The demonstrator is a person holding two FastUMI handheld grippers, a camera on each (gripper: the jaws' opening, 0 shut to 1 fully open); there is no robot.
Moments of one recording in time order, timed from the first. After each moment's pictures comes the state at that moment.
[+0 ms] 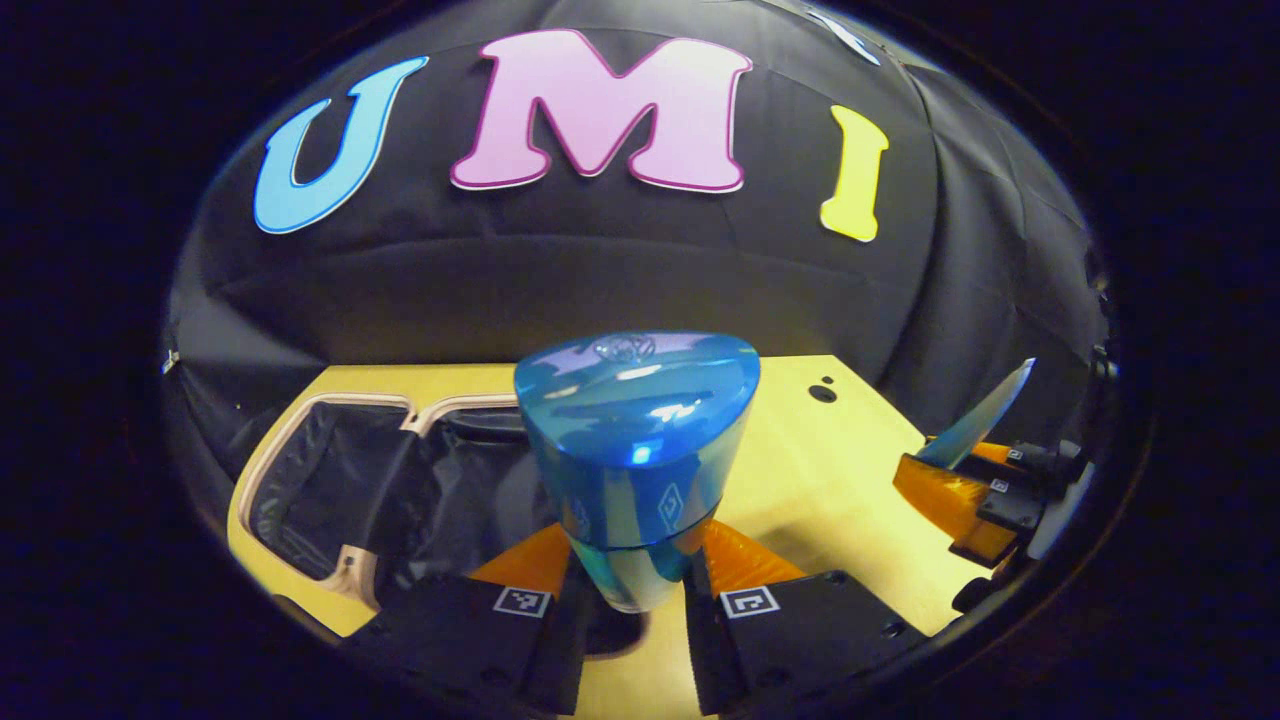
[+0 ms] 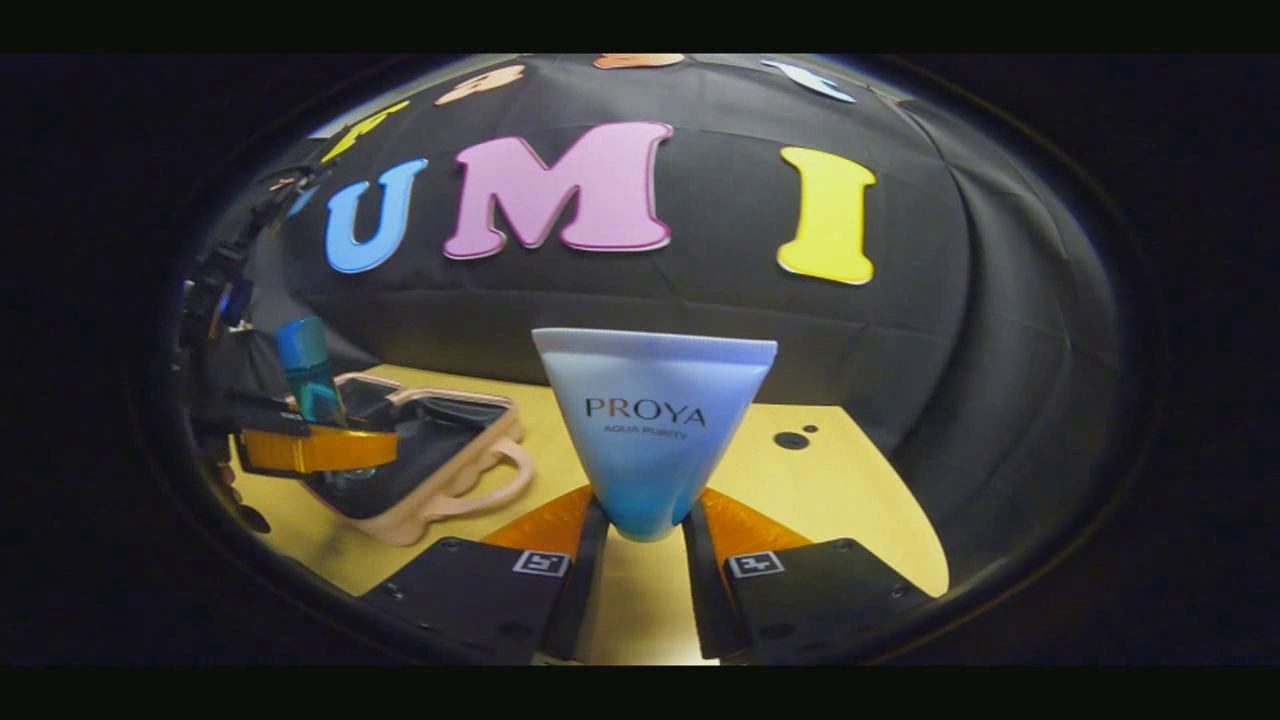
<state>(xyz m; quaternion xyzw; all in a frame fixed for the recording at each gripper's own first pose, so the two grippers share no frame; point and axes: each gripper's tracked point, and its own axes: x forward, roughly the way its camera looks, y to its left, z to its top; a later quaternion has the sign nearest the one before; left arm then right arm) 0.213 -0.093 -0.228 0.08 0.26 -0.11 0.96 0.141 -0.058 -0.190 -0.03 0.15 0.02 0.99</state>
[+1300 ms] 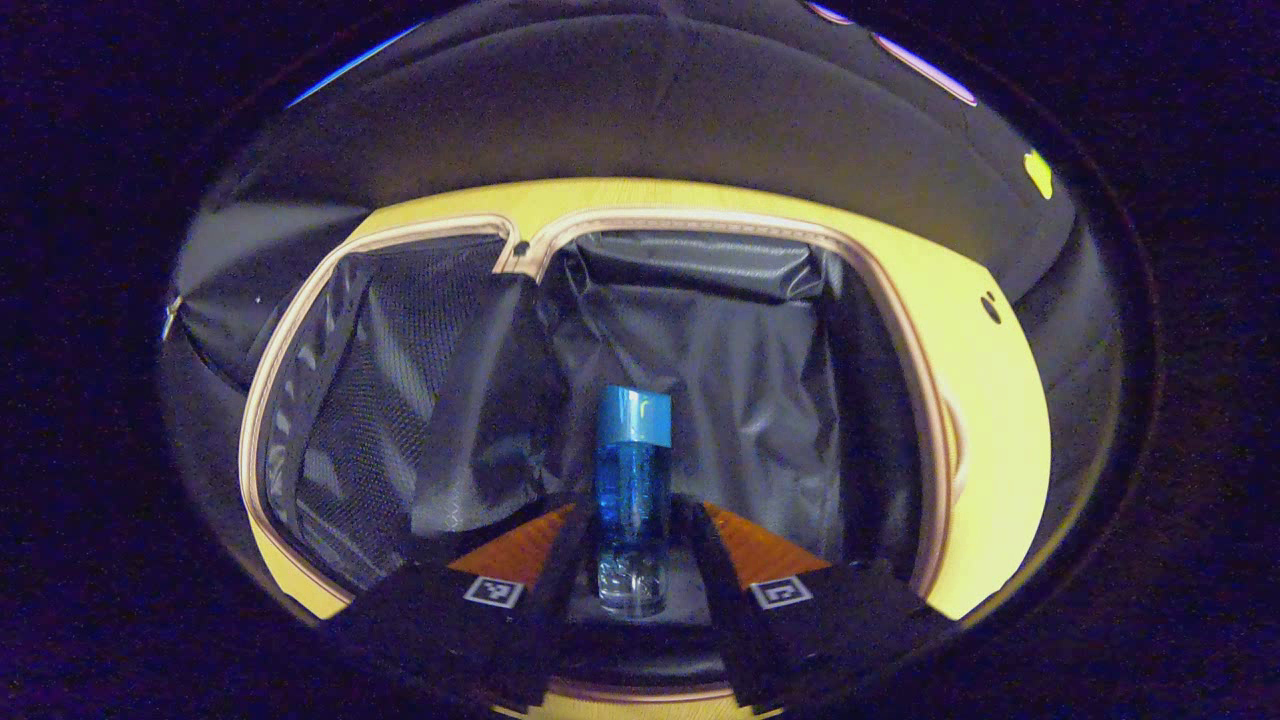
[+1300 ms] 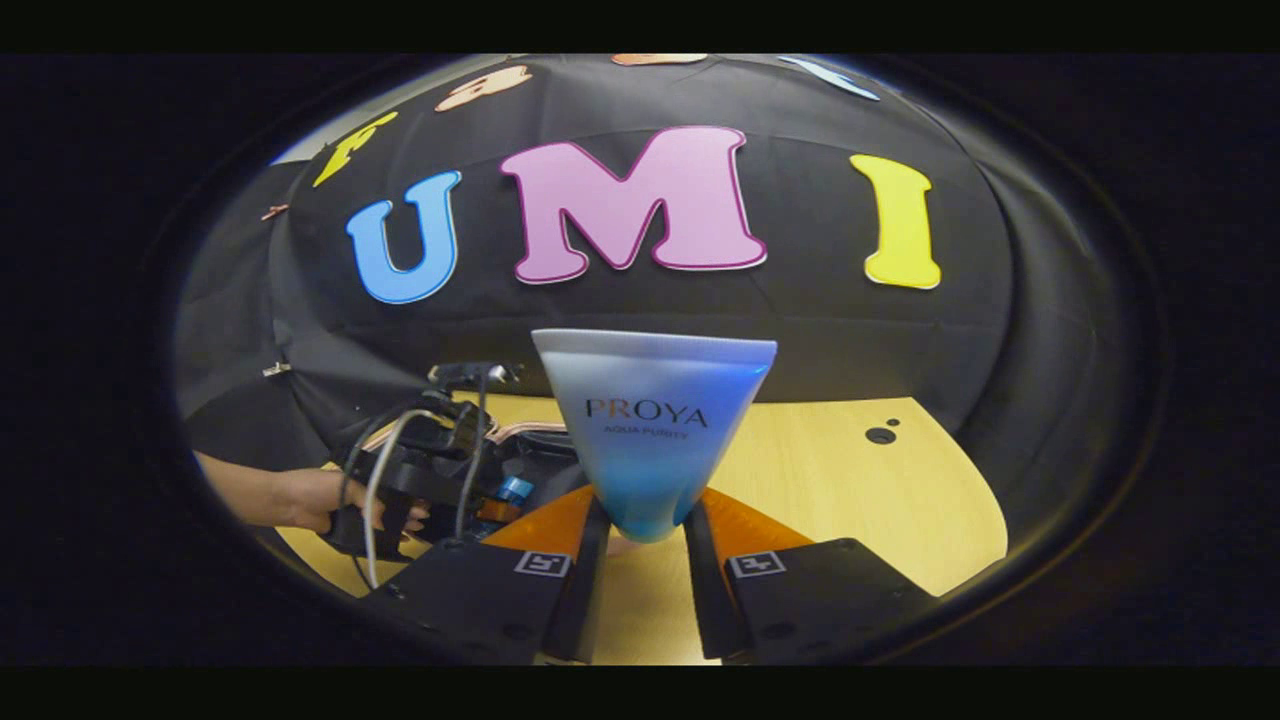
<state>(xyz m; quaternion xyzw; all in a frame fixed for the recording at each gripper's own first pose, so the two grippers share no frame) 0.281 0.008 -0.300 0.06 0.45 -0.03 0.89 0.148 0.056 -0.153 0.03 0.18 0.05 0.98</state>
